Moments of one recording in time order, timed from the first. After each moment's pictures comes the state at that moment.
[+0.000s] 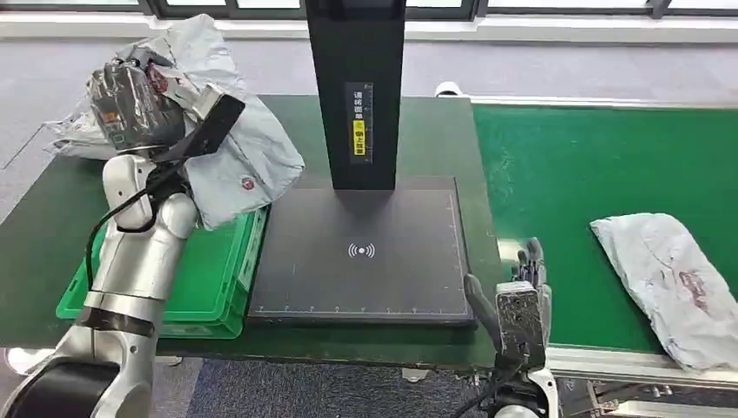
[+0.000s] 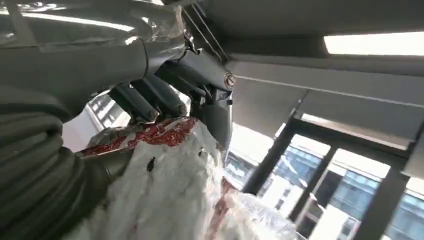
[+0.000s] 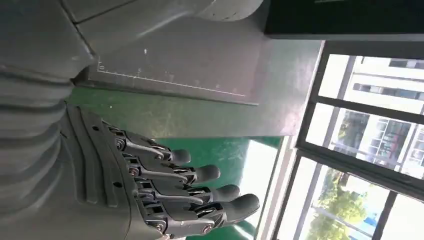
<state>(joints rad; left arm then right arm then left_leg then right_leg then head) -0.74 0.05 -0.07 -1.13 -1.17 0.45 0.12 0.16 0.21 0.22 -1.71 0.50 -0.35 -0.14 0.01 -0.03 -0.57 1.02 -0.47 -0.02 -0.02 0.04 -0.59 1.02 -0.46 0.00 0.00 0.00</state>
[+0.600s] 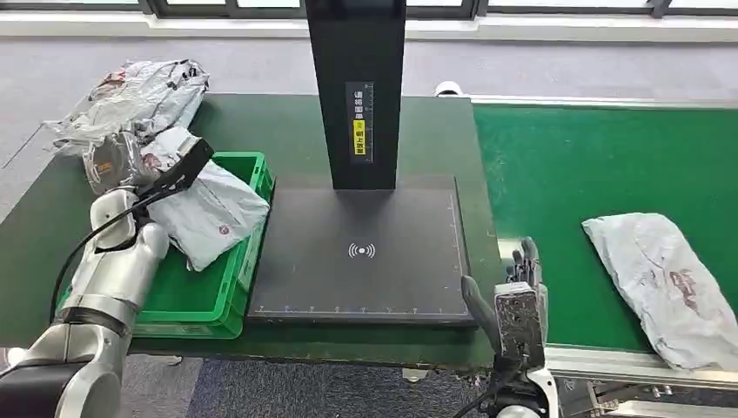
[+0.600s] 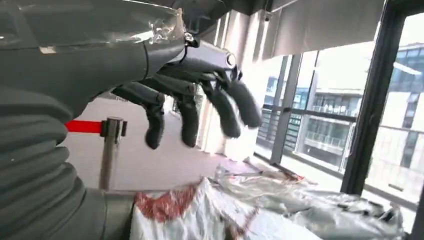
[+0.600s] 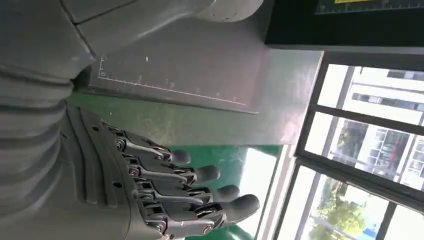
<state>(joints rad) -0.73 0.15 0.05 -0.74 -1.27 0.33 0.22 0.16 0.20 0.22 -1.71 0.48 -0.31 -0.14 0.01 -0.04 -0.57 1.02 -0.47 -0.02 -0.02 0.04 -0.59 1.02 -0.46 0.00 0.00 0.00</state>
